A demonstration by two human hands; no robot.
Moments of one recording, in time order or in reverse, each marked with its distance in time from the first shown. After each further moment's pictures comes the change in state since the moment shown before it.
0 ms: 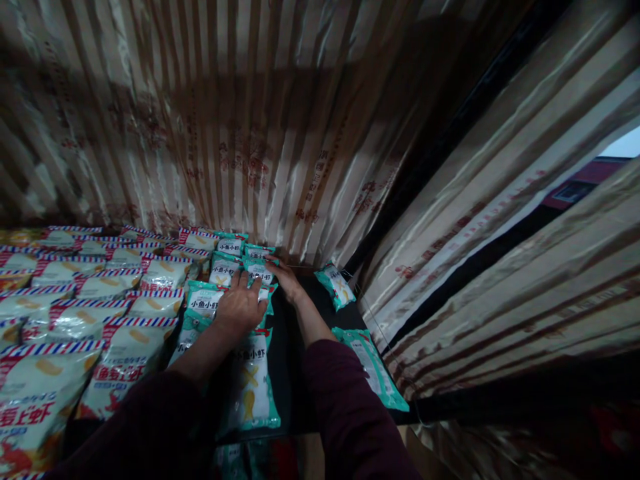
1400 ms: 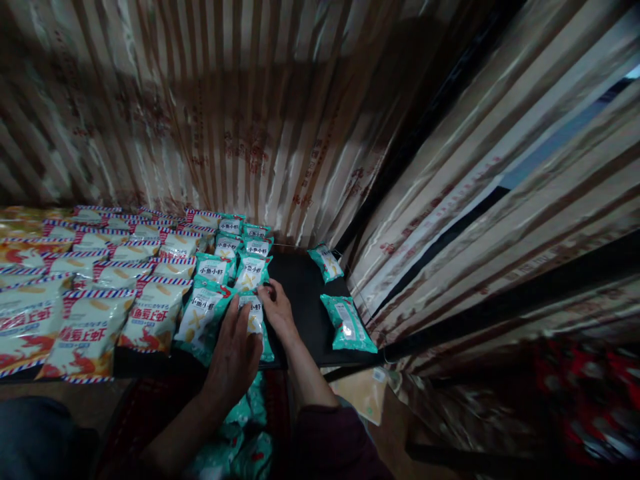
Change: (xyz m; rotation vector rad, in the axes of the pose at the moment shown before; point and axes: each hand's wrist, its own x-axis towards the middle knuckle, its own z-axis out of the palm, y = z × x) left_hand -0.162 0.041 -0.005 -0.467 0.327 0.002; right_hand -0.161 0.020 0.041 -0.405 0.302 0.037
